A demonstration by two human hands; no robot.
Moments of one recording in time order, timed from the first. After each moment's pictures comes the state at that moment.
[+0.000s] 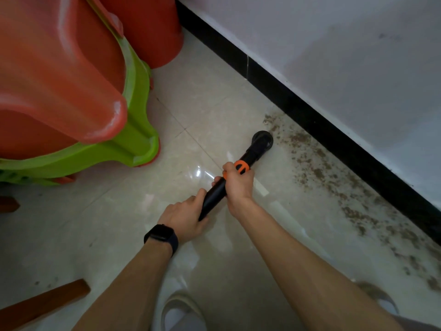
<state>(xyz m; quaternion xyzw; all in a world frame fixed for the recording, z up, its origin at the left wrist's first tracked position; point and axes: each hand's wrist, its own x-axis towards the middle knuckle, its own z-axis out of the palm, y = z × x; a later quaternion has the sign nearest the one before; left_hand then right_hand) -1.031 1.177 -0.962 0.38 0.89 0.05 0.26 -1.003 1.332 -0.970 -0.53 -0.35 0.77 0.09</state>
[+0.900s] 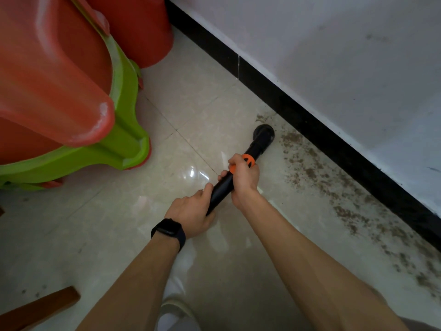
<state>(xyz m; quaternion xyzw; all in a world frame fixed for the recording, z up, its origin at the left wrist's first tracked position) -1.026 1.214 -0.960 0.41 0.88 0.03 0.23 -1.004 1.366 -0.970 -0.54 -0.30 0.78 0.12</state>
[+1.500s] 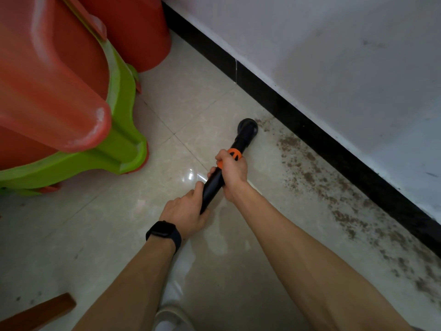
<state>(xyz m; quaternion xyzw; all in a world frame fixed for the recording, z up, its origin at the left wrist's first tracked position) -1.035 1.218 -0.957 0.35 0.91 0.05 0.23 -1.031 1.370 -0.968 -0.50 -0.34 0.79 0.08</state>
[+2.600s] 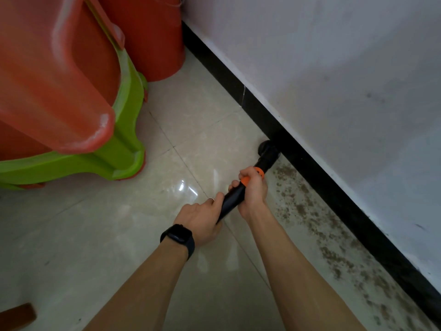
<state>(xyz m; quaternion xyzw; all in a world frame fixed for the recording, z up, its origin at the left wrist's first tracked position) -1.032 1.275 -0.966 0.41 0.89 0.02 0.20 -1.020 1.421 -0.972 -0.50 -0.28 0.80 0.15</state>
